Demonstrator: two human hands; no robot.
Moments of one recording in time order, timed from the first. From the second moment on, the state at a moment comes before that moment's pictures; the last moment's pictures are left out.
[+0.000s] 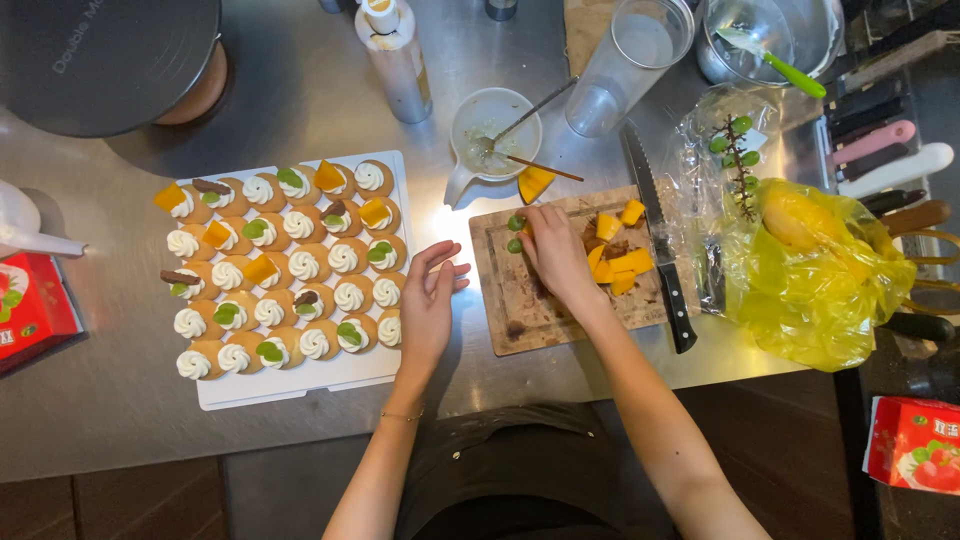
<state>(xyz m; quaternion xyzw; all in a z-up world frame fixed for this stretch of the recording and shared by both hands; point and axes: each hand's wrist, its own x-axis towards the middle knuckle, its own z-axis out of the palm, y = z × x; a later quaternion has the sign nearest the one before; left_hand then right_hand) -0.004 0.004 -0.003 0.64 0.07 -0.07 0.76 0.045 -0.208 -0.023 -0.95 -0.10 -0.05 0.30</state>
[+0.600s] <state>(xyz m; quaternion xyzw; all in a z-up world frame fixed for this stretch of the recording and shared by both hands) -0.001 -0.016 -0.004 0.64 0.05 -0.04 0.77 0.073 -0.225 -0.056 -0.94 -0.06 -0.04 0.33</state>
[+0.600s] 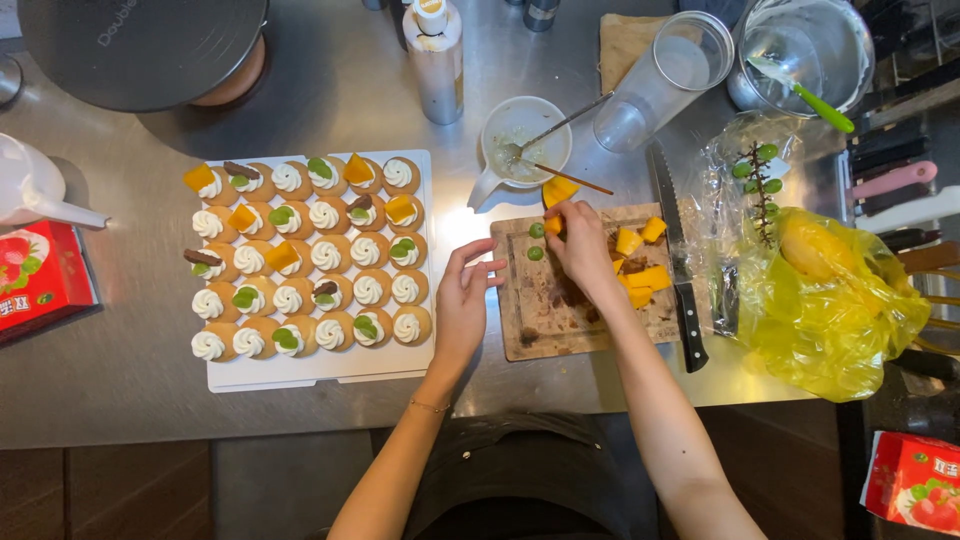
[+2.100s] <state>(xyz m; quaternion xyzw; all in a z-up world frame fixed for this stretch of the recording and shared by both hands) -0.024 -0.008 0.005 0.17 0.24 -0.13 0.95 0.116 -0.194 0.011 -0.83 0.09 -0.26 0.48</state>
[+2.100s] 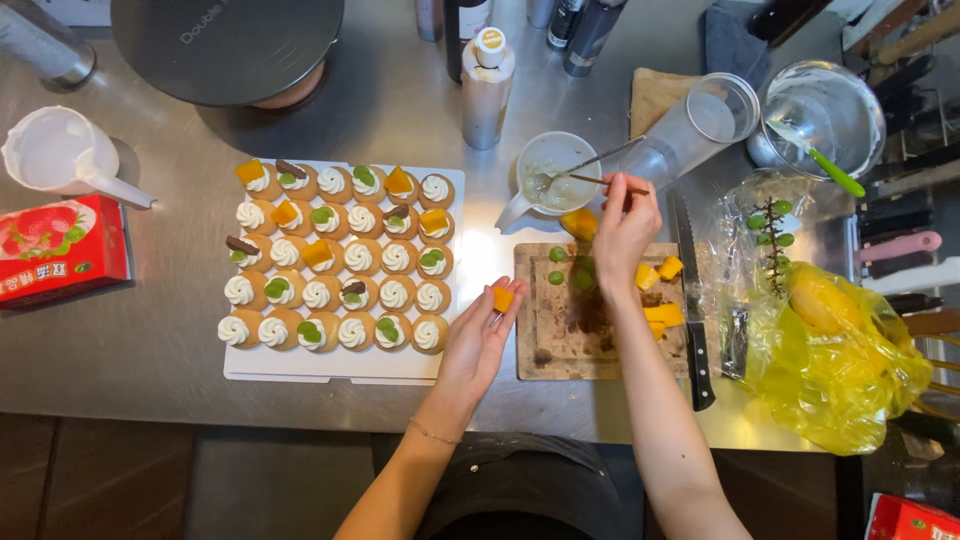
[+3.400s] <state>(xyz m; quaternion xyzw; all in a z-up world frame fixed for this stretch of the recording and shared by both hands) -0.016 -0.018 0.043 0.29 0.17 0.06 0.94 -0.042 -0.179 0.131 -0.83 -0.32 -0.15 0.42</state>
